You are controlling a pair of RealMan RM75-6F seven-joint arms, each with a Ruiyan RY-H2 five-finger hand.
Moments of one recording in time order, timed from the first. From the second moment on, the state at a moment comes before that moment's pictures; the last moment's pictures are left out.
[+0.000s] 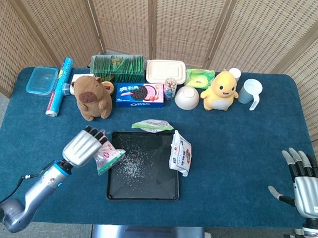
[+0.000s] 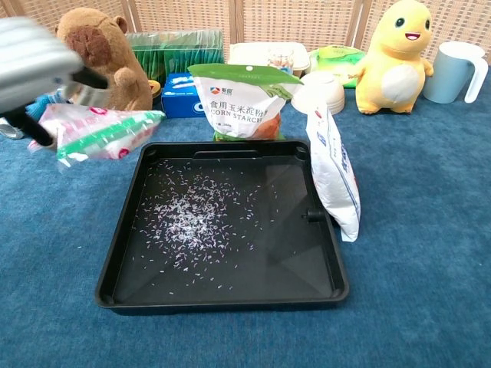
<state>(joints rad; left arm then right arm) -0.53 -1.37 -0.08 -1.55 1.64 1.22 0.51 0.02 -1.10 0.06 -1.67 -1.56 1.58 -0.10</state>
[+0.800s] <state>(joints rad) -0.39 -1.67 -0.03 -1.19 1.50 1.26 -0.25 0.03 -1.11 0.06 -1.66 -1.55 1.56 -0.12</state>
